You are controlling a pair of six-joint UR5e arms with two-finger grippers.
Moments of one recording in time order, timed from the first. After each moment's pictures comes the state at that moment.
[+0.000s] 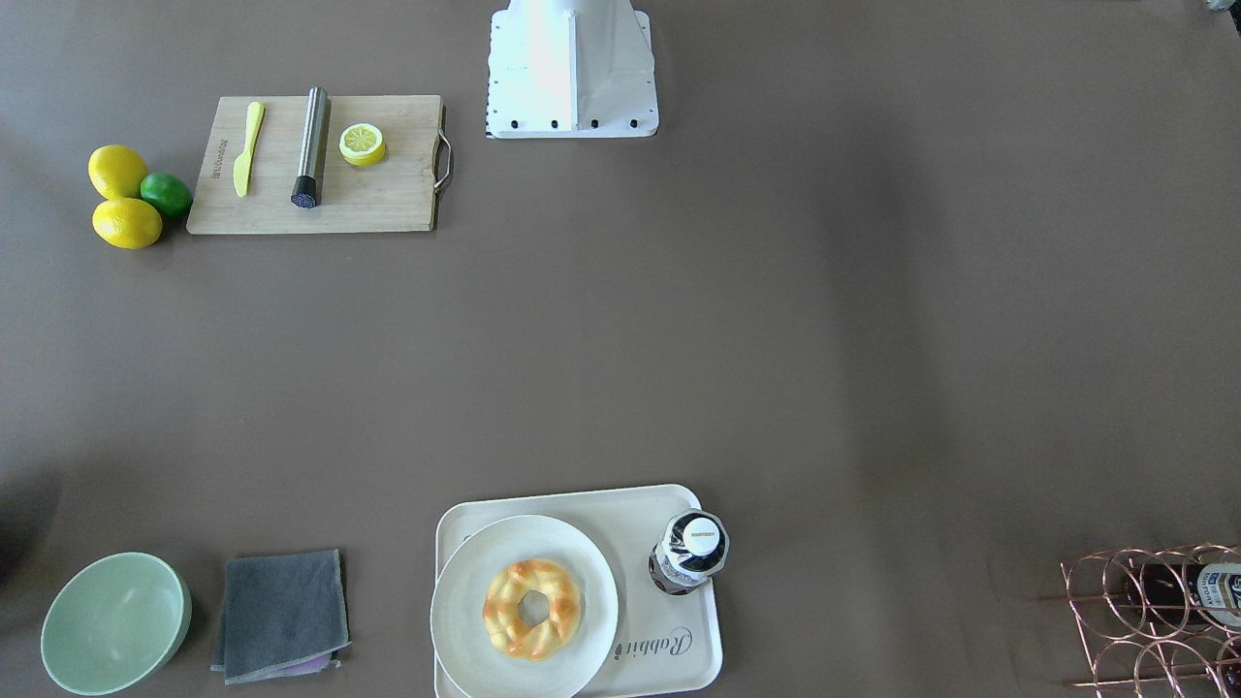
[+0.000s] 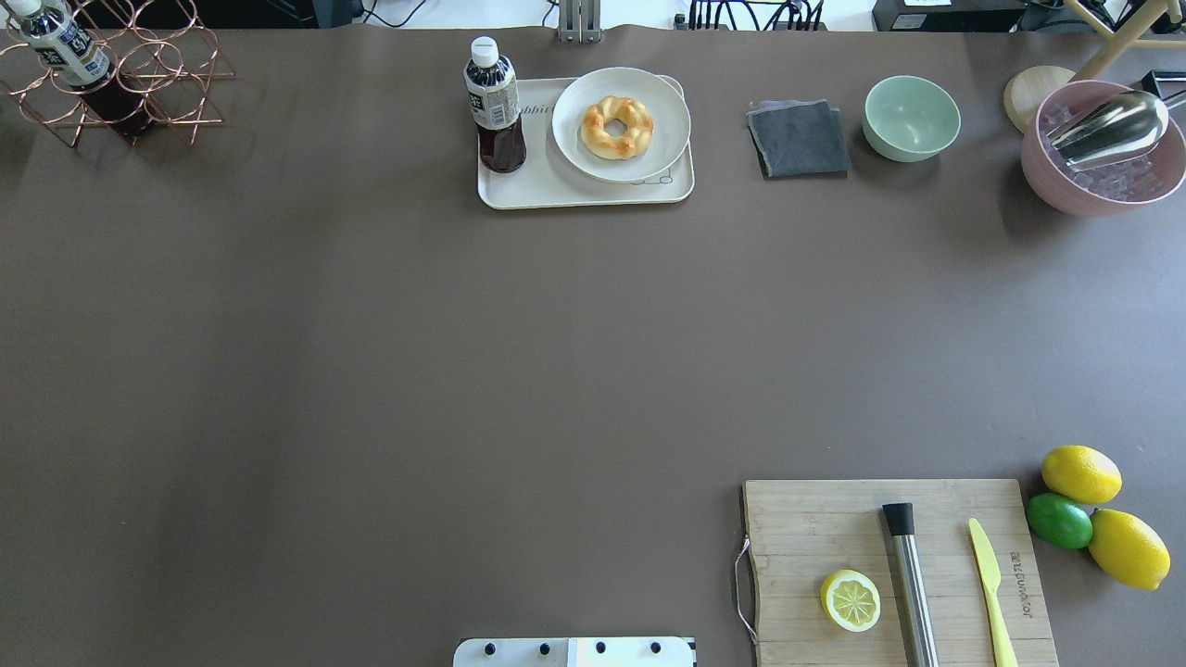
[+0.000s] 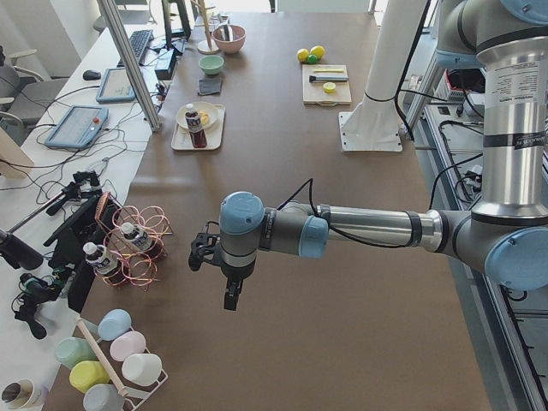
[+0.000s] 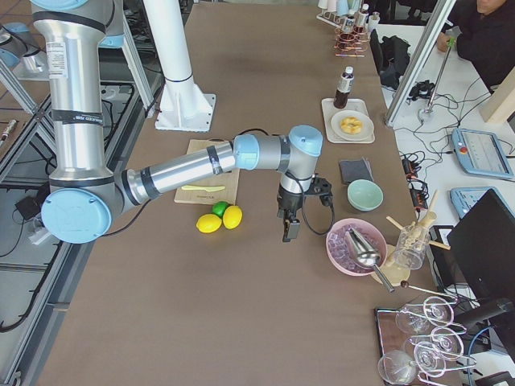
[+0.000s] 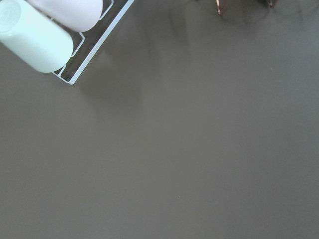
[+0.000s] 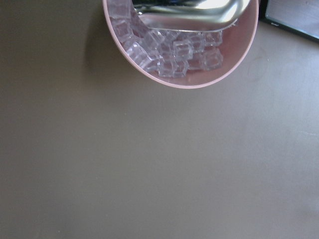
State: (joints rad) left arm -1.62 -1.49 -1.70 -1.67 -2.28 0.02; right arm 1.39 -1.57 1.90 -1.89 2.12 -0.01
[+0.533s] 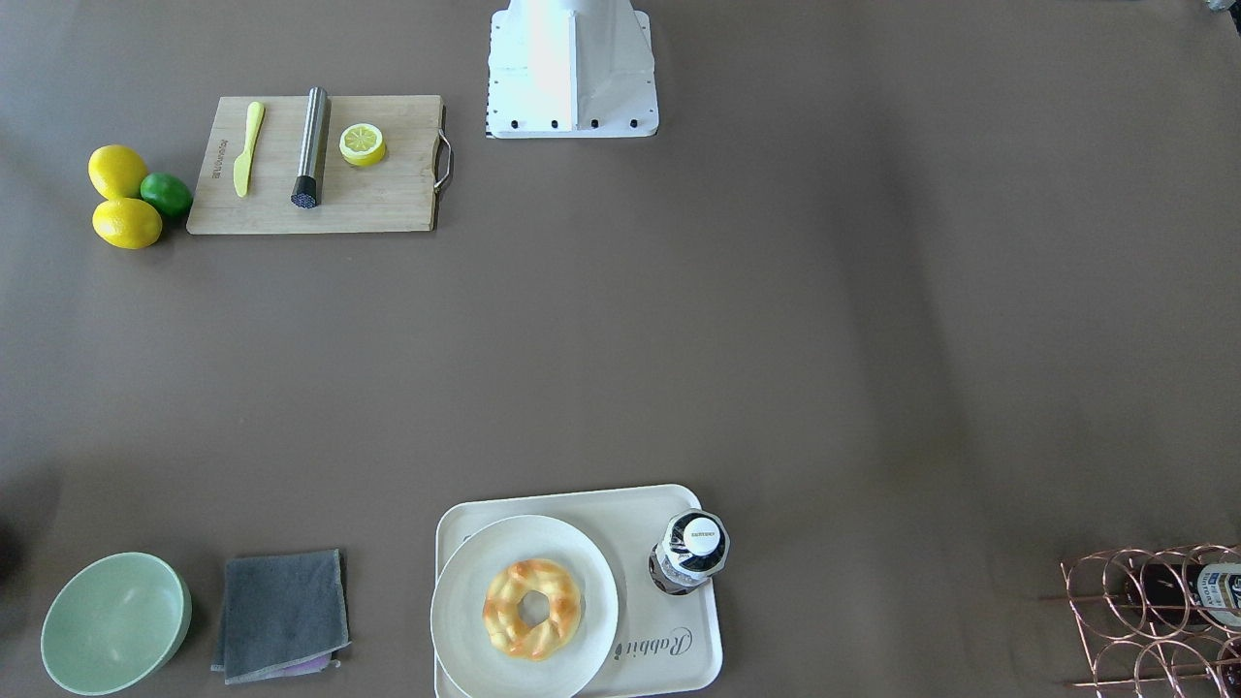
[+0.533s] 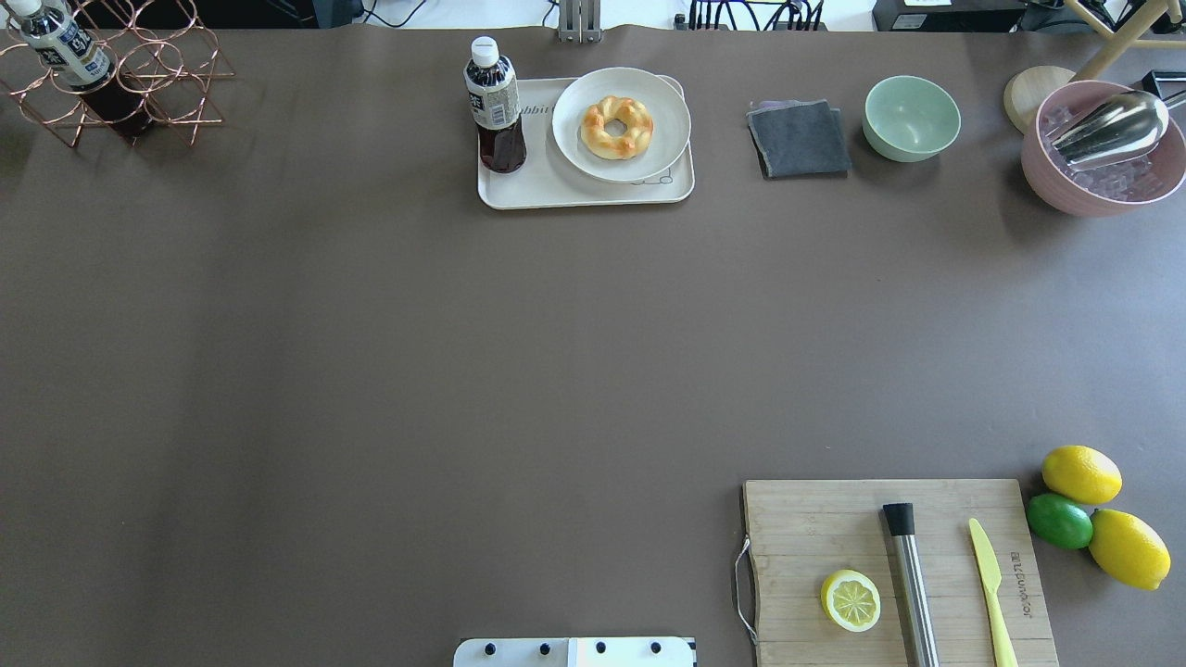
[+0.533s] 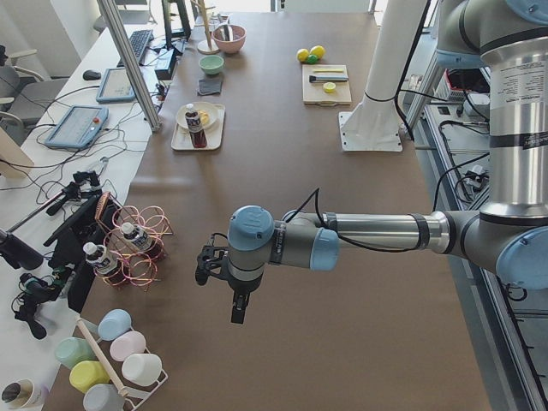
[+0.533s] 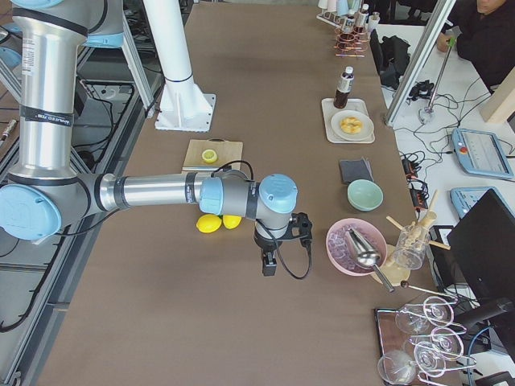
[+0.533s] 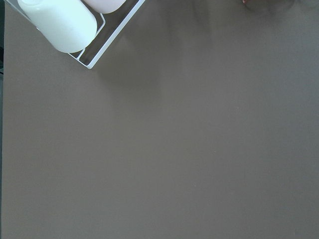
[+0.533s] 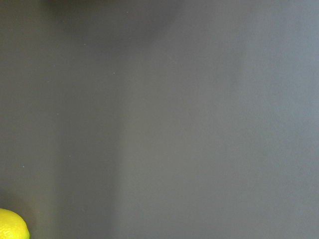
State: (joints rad) left arm -1.65 -1.46 -1.68 -1.71 -2.28 0.04; right arm 1.56 -1.71 1.80 -1.73 2.30 -0.19
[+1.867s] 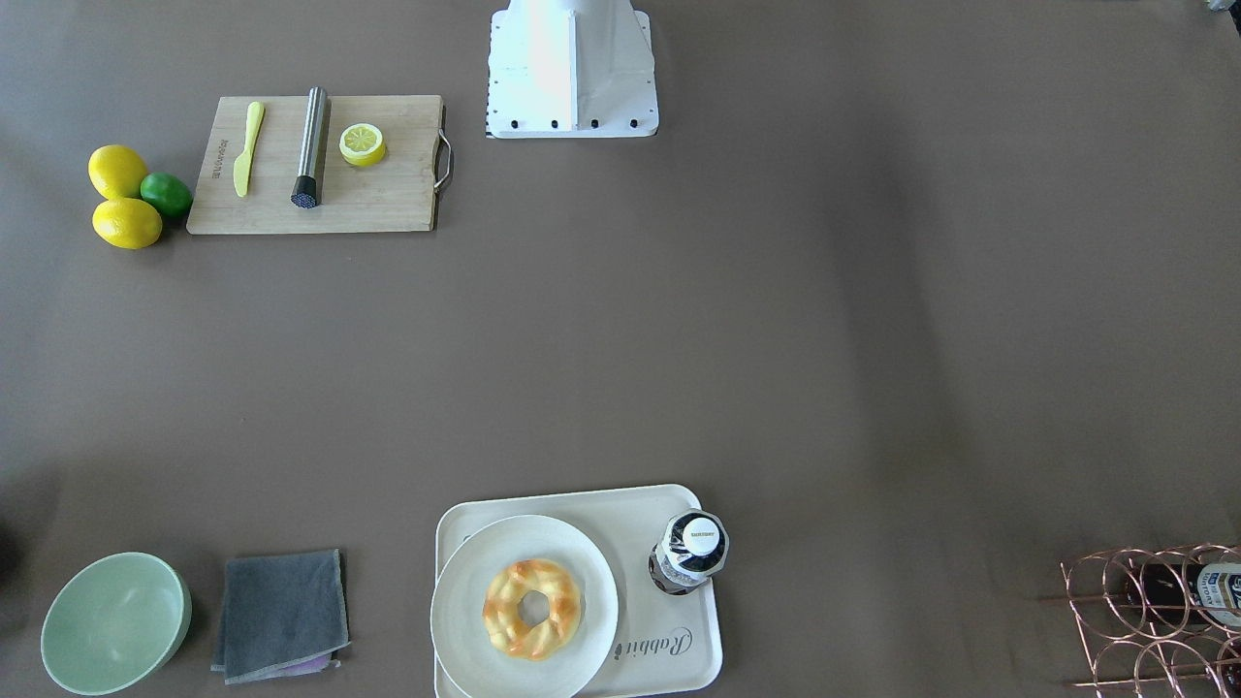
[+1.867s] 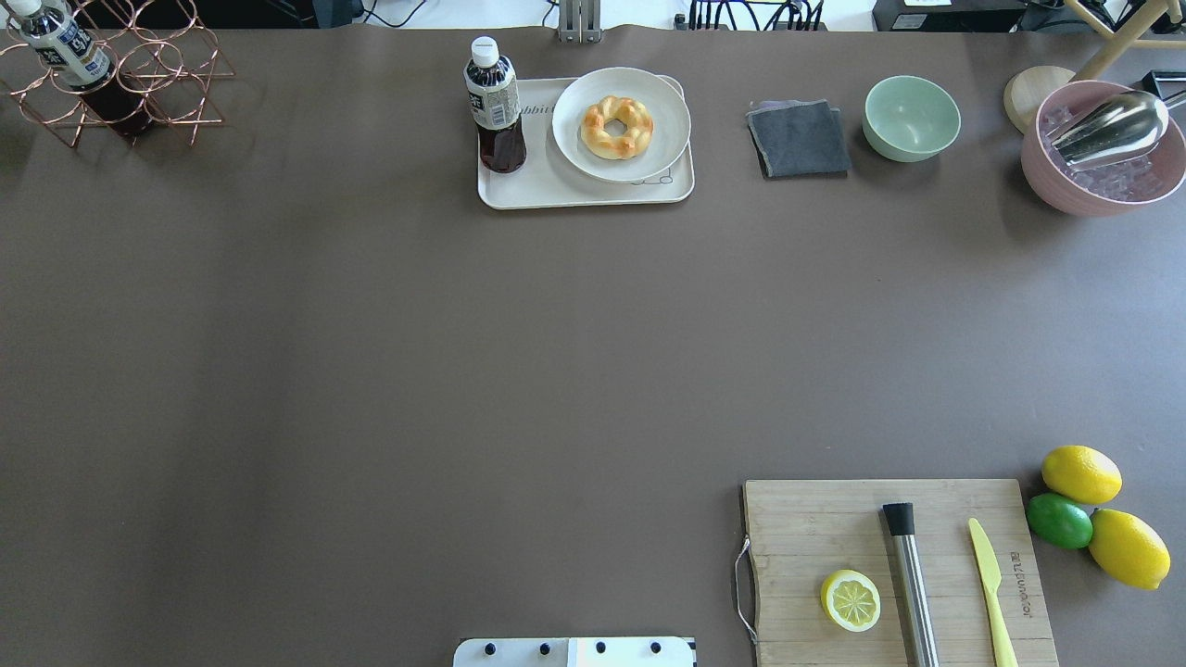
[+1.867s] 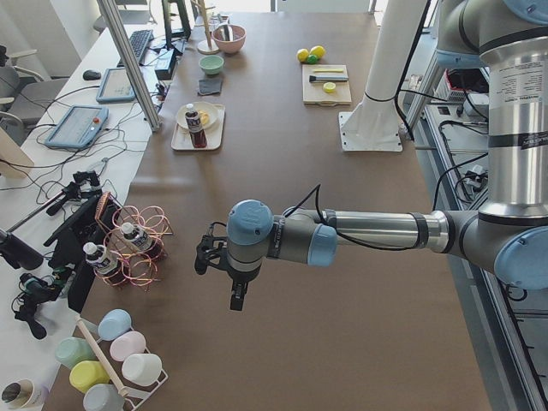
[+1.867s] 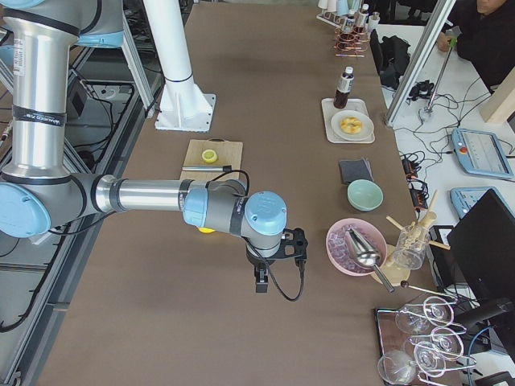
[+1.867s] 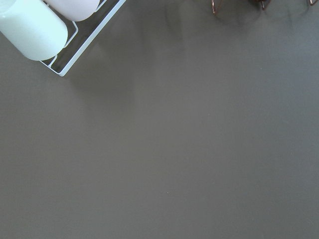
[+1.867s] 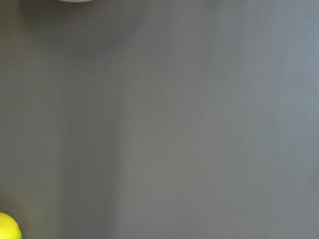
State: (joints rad) left arm -1.64 -1.46 -1.70 -1.72 -2.36 0.00; right arm 1.68 -1.72 1.76 -1.75 2.33 -0.24
